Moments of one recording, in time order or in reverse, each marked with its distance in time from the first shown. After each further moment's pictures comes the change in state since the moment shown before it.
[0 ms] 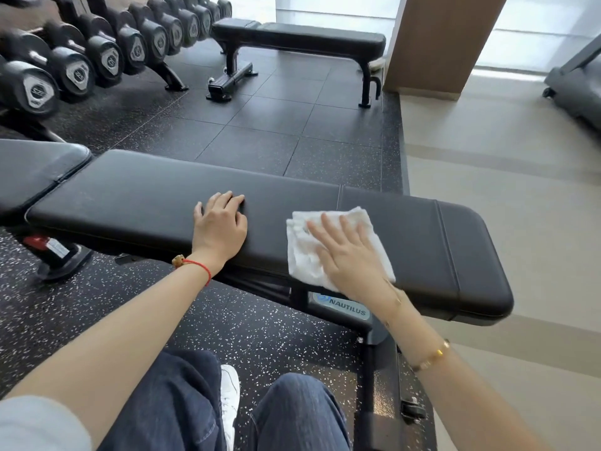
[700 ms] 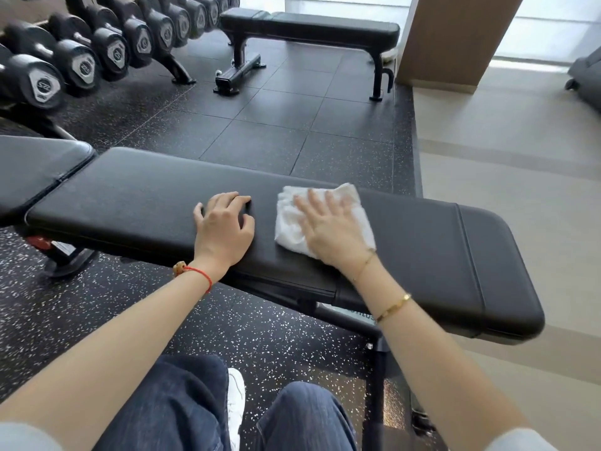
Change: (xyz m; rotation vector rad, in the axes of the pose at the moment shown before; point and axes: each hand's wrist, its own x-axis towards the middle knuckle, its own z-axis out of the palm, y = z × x) left_hand 0.006 -0.005 0.003 -0.063 0.080 -0.001; right_hand 0.083 -0.025 0.001 -0.114 -0.008 -0.003
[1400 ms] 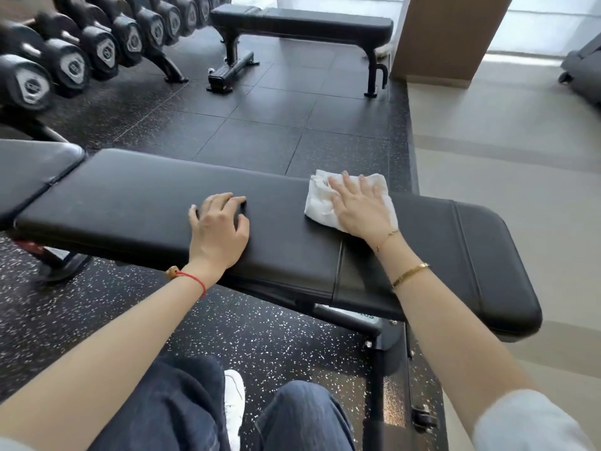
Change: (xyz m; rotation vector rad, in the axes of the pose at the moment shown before) left_hand 0.001 -0.003 0.001 0.026 -0.029 0.004; right_hand 0.027 0.061 -0.008 0.138 -0.043 0.202
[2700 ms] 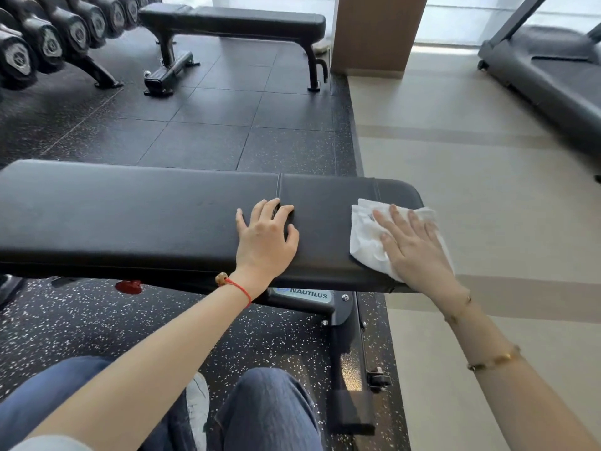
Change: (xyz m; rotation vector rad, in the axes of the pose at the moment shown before) left_hand -0.061 0.168 0.041 -0.060 -0.155 0.256; right_hand -0.176 0.162 -0.005 0.005 0.096 0.206
